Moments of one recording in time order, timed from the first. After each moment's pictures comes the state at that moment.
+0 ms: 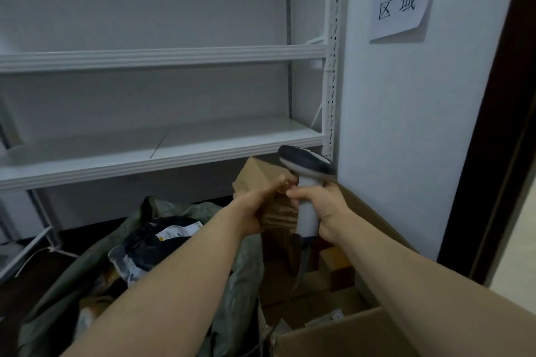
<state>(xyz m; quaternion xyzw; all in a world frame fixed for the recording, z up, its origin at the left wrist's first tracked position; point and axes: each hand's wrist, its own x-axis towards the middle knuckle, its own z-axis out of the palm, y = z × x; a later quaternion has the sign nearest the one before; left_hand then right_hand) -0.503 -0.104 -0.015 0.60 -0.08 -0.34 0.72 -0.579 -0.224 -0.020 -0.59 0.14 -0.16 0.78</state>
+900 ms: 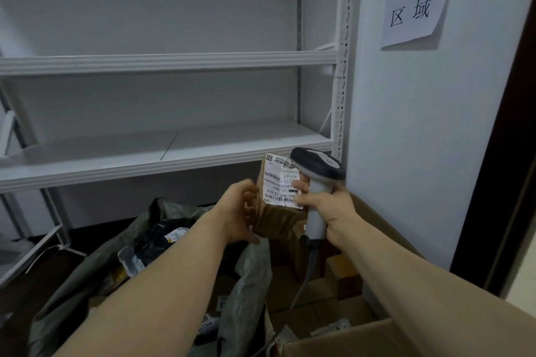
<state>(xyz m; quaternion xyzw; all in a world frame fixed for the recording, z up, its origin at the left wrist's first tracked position) -0.485 -0.061 -0.016 0.62 -0.04 -0.33 0.72 -0.578 -0.216 -0.013 -0.57 0.14 -0.18 0.79</state>
